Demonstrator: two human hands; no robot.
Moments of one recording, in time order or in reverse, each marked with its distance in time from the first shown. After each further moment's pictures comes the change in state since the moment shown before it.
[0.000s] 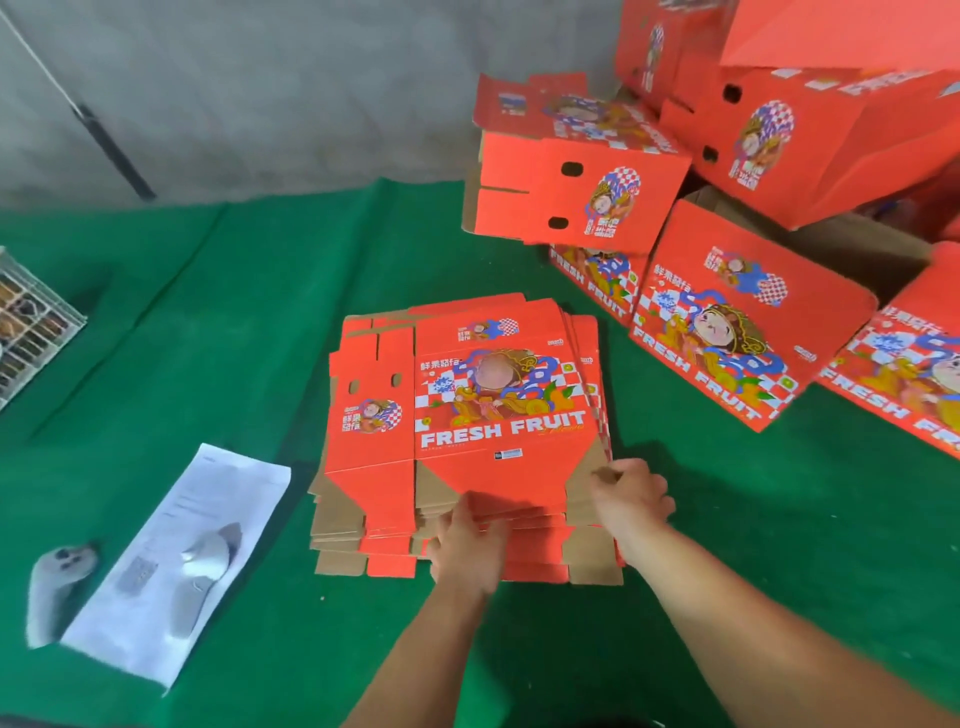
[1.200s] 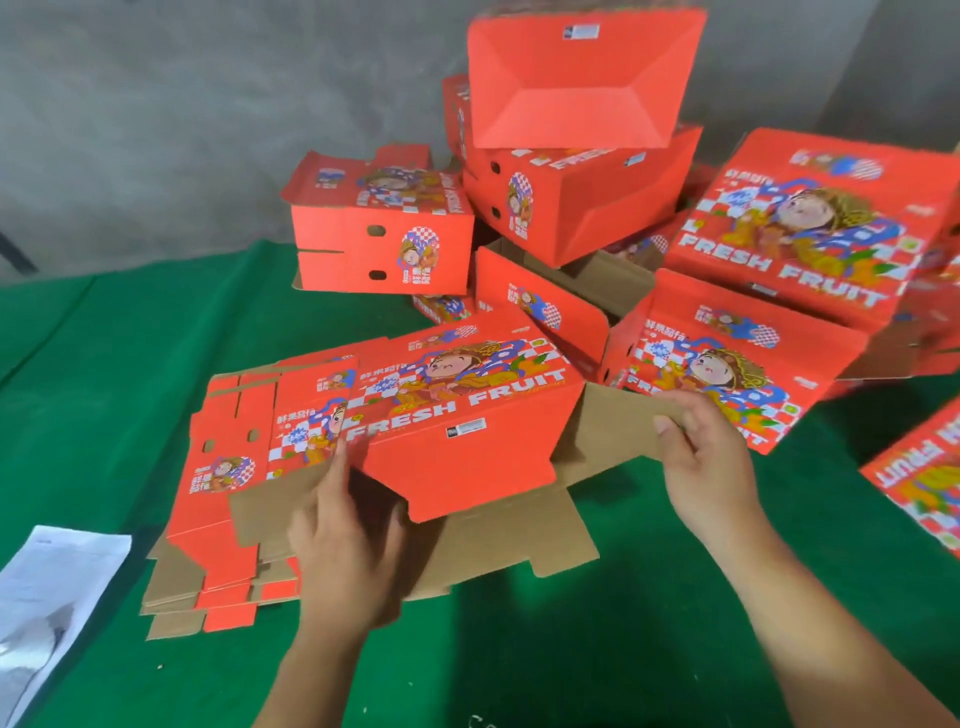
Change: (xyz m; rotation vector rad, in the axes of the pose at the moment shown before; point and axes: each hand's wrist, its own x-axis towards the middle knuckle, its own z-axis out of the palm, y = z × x) left_hand -0.080 0.064 0.054 0.230 0.493 0.847; right_hand 0.011 0.108 -0.279 0.431 0.273 -0.698
